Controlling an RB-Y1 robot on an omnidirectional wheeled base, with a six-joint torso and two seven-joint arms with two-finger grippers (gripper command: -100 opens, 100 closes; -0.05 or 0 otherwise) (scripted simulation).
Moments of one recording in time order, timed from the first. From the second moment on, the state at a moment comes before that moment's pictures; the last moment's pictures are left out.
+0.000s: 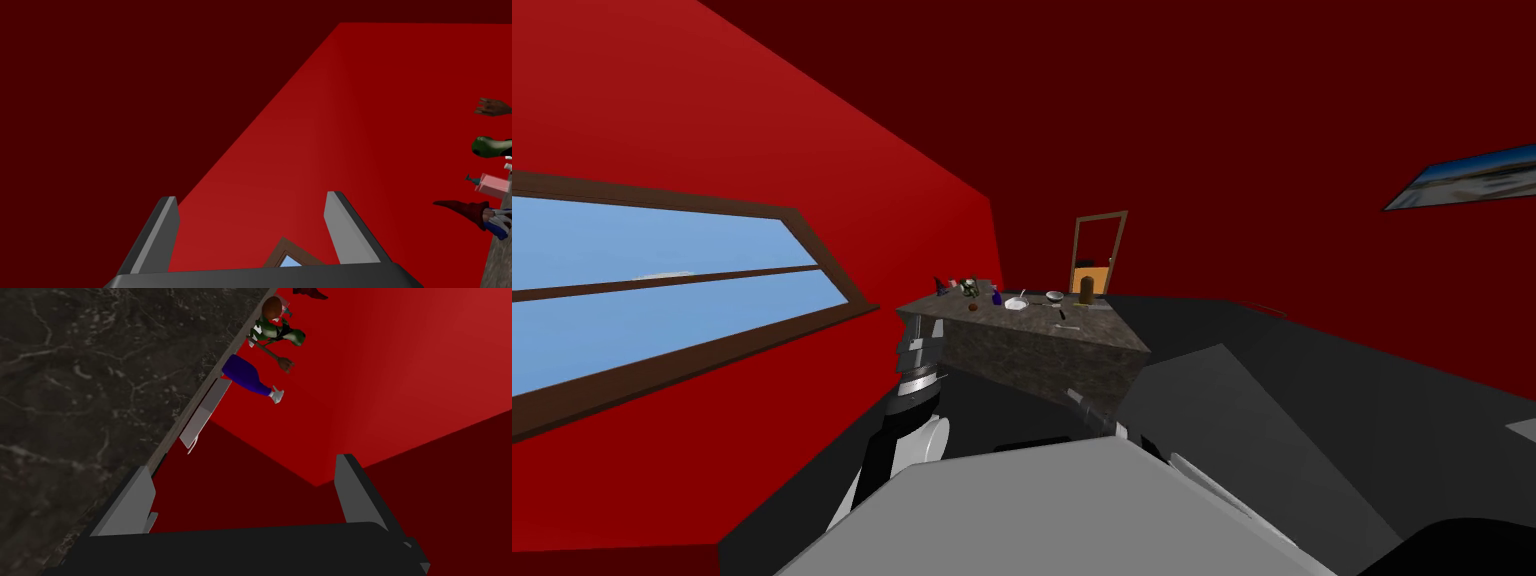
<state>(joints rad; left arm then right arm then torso) 0.46 0.03 -0.04 -2.26 0.11 -0.53 -0.08 0.55 -0.71 0.42 -1.81 0.30 -0.55 0.07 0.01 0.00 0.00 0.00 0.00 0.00</state>
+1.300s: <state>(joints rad) 0.46 0.03 -0.04 -2.26 0.11 -0.53 -0.08 0.57 -1.05 0.55 -1.52 0.42 -0.57 0.15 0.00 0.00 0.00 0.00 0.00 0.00</state>
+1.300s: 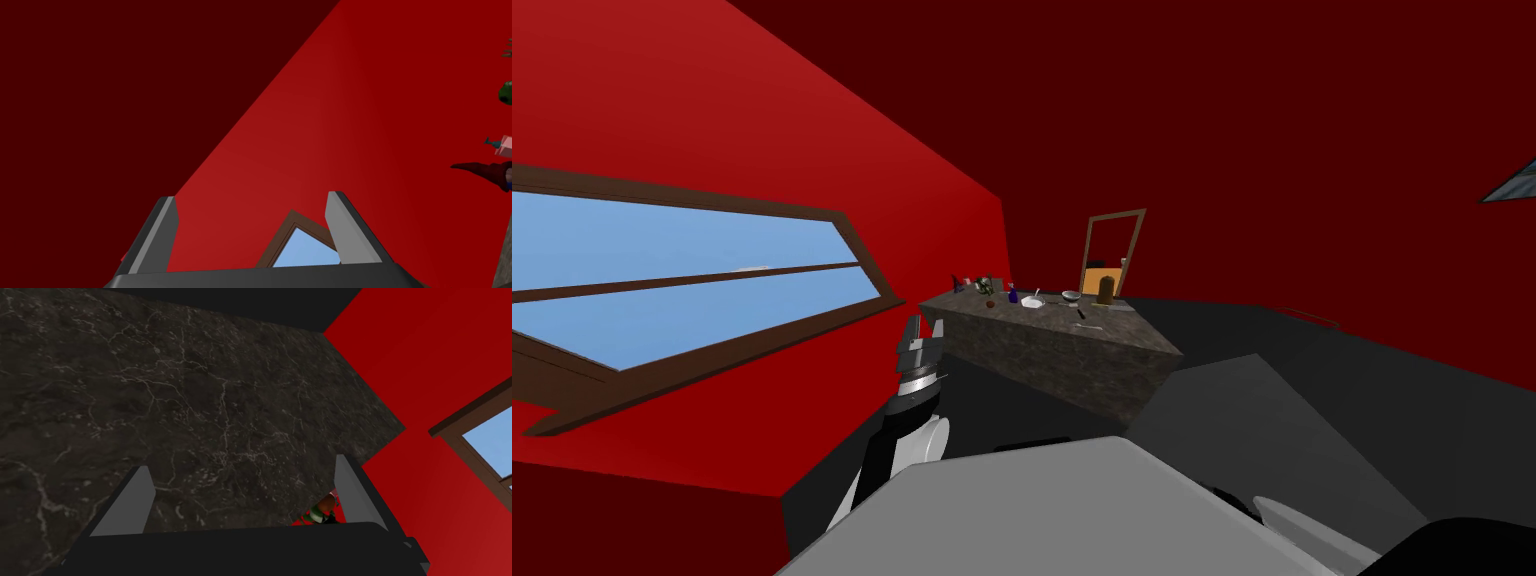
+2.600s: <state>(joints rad) 0.46 0.03 -0.04 -2.26 0.11 -0.53 -0.08 0.56 -1.36 0.59 -1.25 0.50 -0.60 0.18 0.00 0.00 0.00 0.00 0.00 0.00</state>
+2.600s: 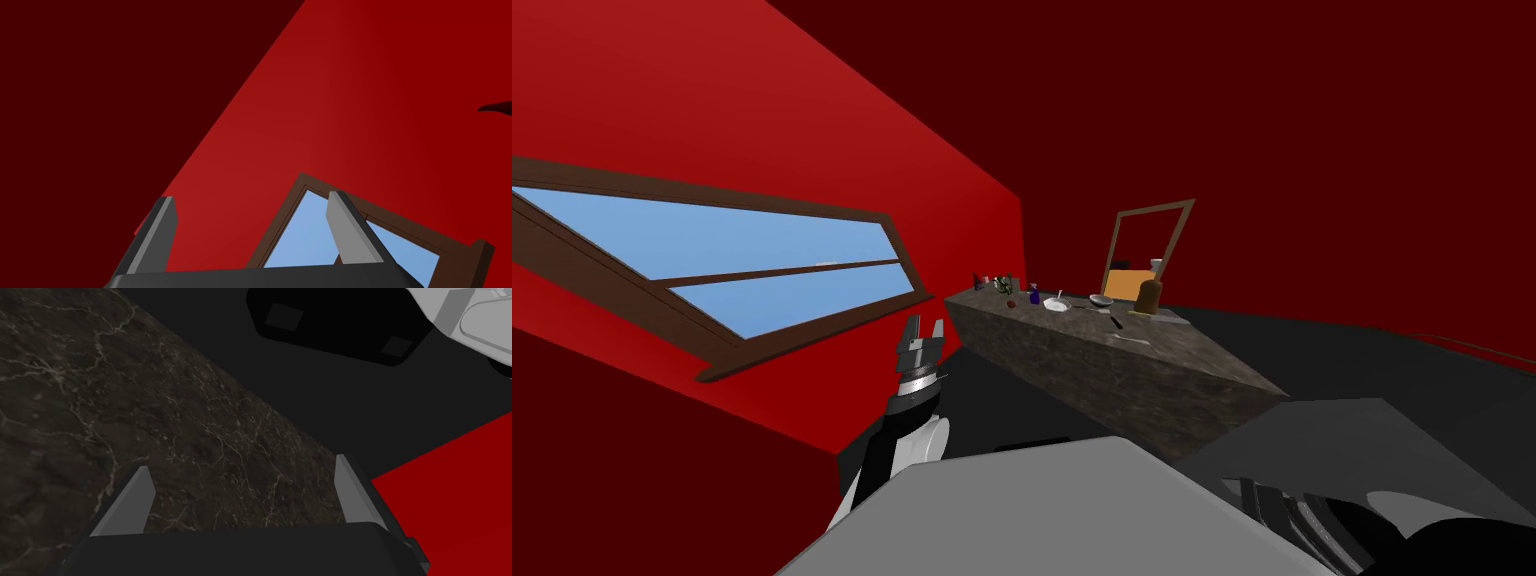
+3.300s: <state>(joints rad) 0.46 0.03 -0.04 -2.26 0.11 -0.53 -0.08 0.55 -1.50 0.58 -1.15 0.52 -0.61 0.17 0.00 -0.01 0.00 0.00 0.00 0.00</state>
